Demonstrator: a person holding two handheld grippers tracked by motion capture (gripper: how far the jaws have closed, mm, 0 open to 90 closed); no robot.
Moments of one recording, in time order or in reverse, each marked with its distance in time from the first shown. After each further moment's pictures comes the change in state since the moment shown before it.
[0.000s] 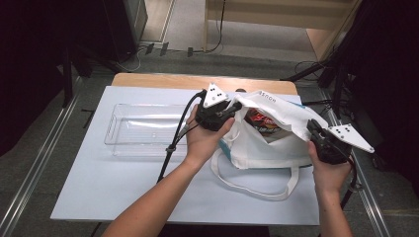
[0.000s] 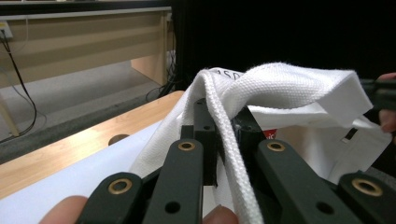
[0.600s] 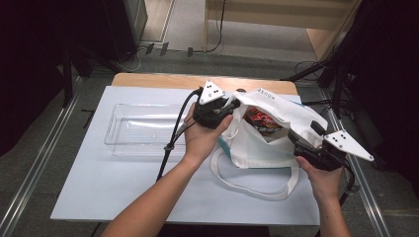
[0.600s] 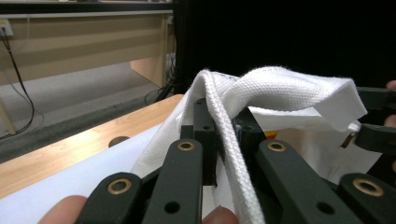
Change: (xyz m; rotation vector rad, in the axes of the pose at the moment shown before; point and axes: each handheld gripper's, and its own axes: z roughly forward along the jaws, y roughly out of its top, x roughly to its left) left arm 0.006 0.006 -0.005 -0.022 -0.007 -0.038; right arm 0.016 -0.006 -0.012 -0.088 0.188 -0.003
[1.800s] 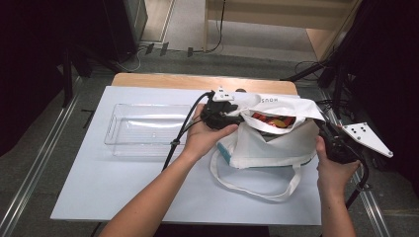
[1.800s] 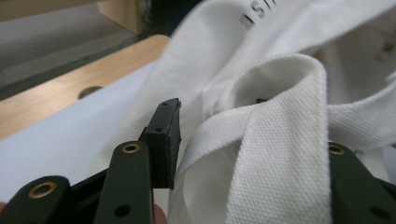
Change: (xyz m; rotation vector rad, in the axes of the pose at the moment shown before) left arm 0.010 -0.027 0.042 0.260 -0.119 0.039; right arm -0.018 0.027 -0.006 -0.051 -0.151 0.039
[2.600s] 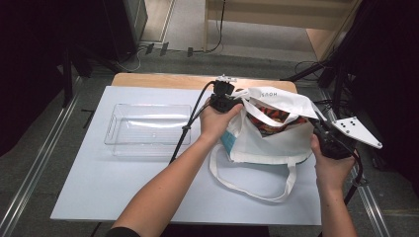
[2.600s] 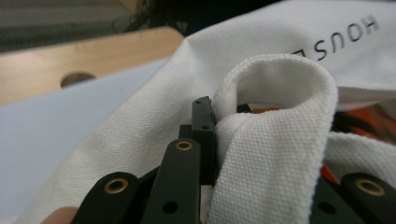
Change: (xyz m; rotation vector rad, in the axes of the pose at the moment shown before) left arm 0.047 0.010 0.065 0.027 -0.030 -0.286; right arm 0.010 0.005 0.012 0.084 -0.006 -0.079
